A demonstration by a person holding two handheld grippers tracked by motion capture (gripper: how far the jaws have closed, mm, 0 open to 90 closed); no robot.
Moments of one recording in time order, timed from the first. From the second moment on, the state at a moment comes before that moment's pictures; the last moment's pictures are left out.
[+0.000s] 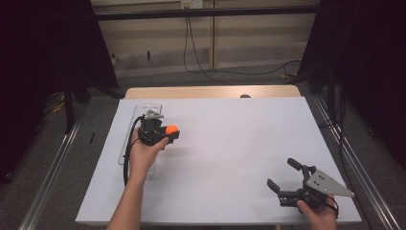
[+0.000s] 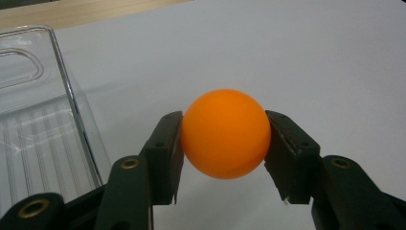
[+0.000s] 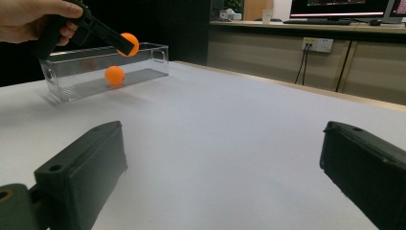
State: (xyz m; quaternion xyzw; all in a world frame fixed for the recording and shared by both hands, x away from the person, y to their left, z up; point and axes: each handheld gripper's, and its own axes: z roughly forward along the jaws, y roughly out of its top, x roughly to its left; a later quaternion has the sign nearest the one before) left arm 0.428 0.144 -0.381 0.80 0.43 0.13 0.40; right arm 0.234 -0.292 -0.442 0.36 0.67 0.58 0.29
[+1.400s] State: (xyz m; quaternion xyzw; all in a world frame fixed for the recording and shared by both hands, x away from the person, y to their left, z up) left arm 0.427 0.165 -0.375 0.79 0.44 0.14 0.40; right arm 0.234 -0.291 -0.442 0.36 0.67 0.58 0.29
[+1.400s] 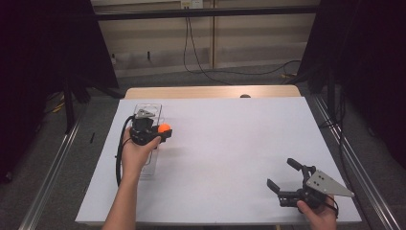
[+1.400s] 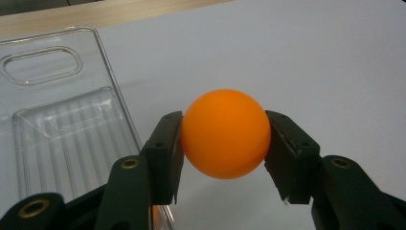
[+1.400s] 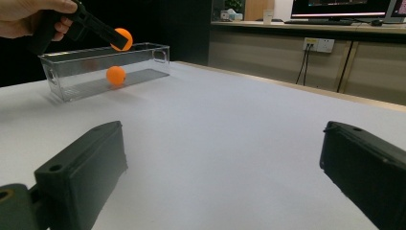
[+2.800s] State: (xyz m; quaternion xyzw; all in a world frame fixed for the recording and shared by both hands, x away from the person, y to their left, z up) left arm 0.427 0.181 -0.373 0.79 0.46 0.15 0.39; right arm 0.233 -0.291 -0.441 0.36 0.67 0.58 0.29
